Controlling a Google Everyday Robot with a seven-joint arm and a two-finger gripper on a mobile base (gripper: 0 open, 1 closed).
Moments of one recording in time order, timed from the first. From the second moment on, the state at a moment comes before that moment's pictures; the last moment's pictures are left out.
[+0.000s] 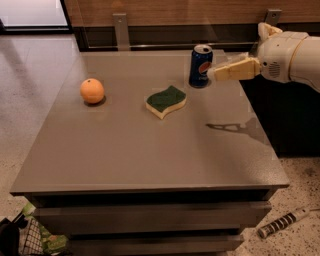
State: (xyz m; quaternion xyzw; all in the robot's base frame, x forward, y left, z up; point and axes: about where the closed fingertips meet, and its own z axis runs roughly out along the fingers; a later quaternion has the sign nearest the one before) arm 0.621 -0.185 0.986 -0.35 0.70 0.12 0.61
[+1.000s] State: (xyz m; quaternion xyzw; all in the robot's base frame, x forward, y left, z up) arm 0.700 -0.177 0.928 -0.29 0.68 0.24 0.63
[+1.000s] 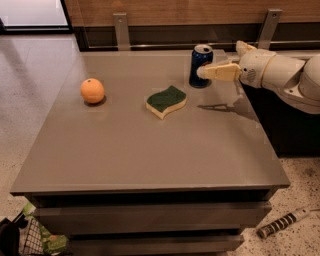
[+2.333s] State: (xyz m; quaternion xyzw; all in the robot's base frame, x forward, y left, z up) arm 0.758 -0.161 0.890 -0.31 0.66 0.27 0.63
